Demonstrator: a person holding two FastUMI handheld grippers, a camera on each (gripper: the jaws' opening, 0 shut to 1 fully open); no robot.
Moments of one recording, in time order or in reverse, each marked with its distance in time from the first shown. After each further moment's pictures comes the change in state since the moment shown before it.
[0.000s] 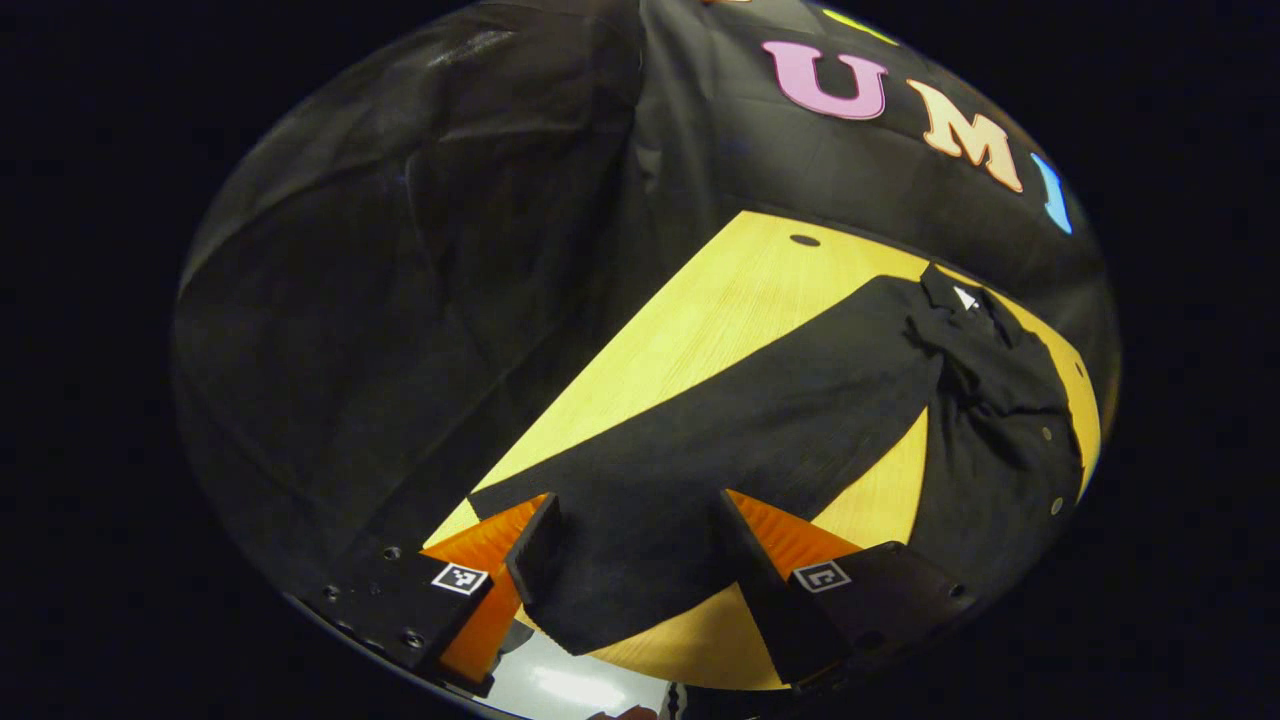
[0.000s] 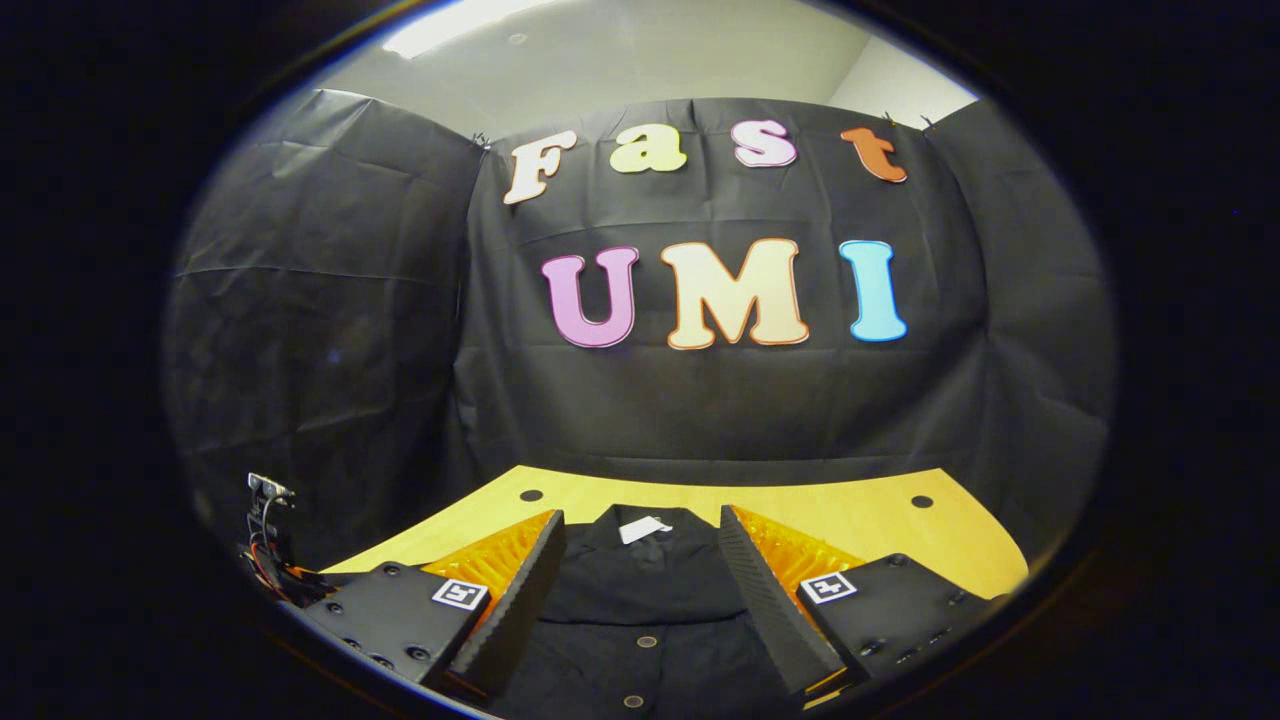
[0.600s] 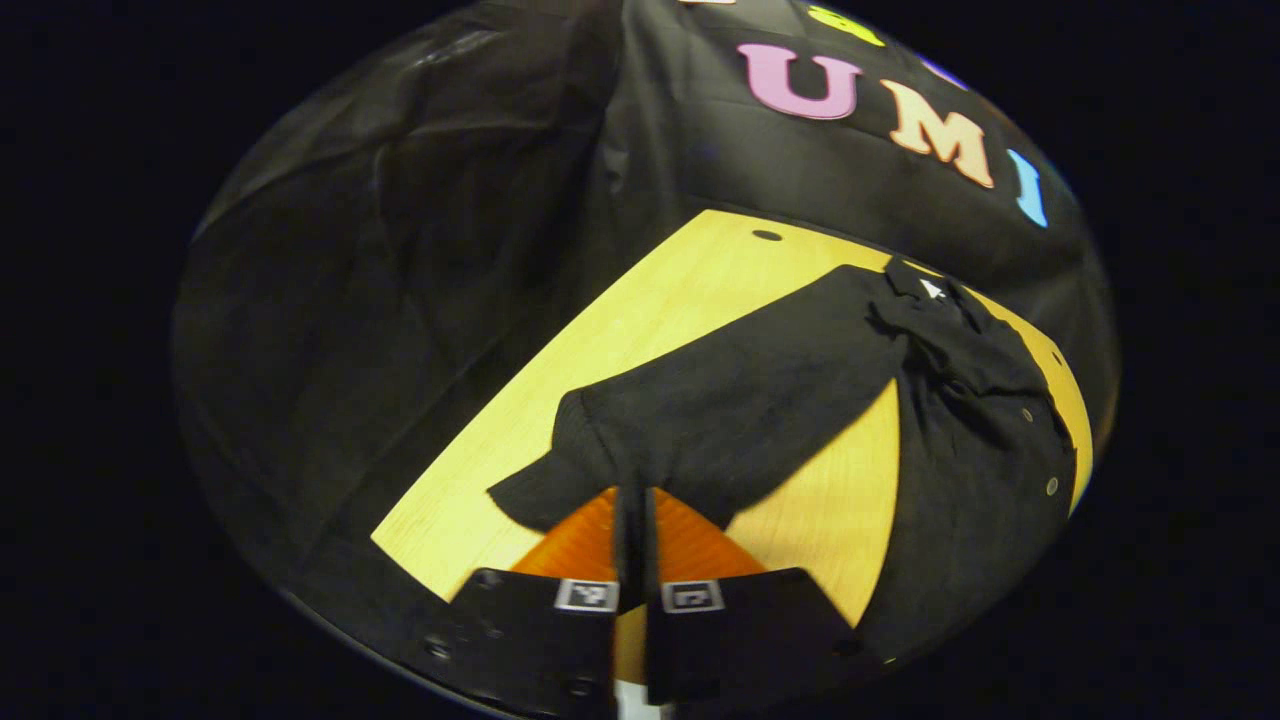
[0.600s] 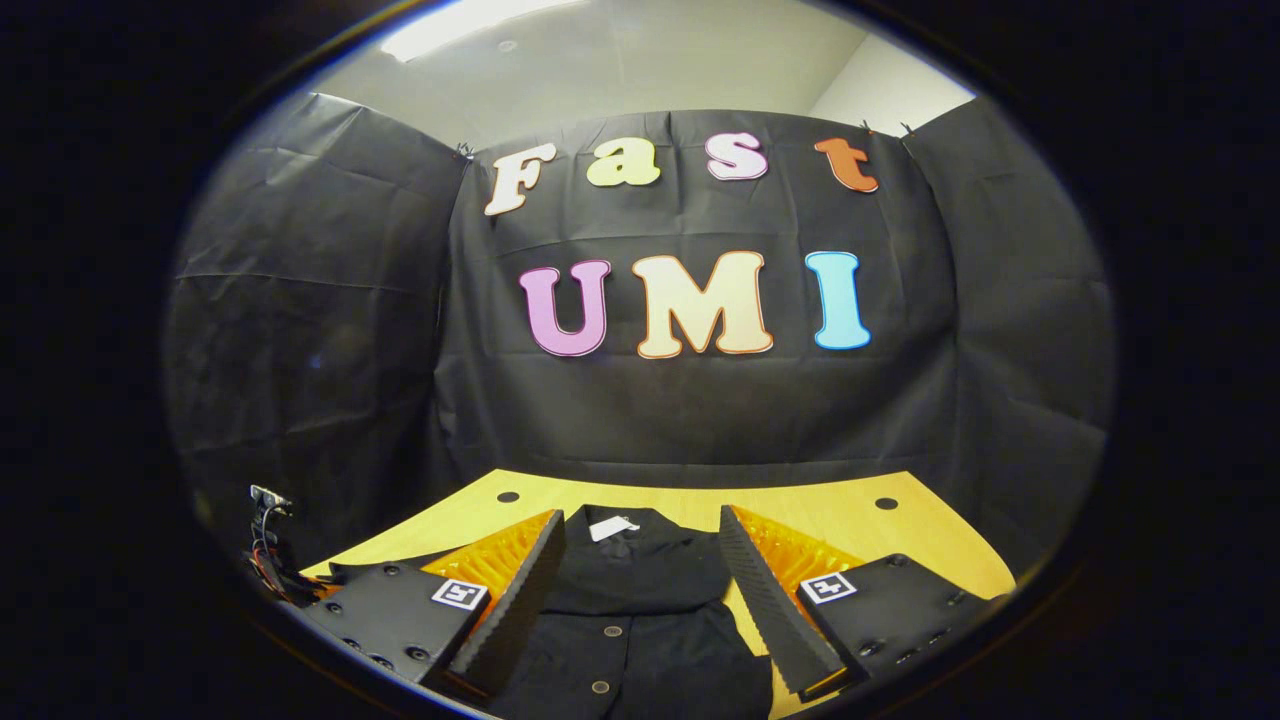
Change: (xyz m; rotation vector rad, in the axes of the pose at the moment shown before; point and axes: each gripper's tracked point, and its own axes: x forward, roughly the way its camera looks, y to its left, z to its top) left arm -0.006 -0.024 -0.007 0.033 -0.063 -0.096; right arm -0.039 -0.031 -0.010 0.018 -0.014 -0.040
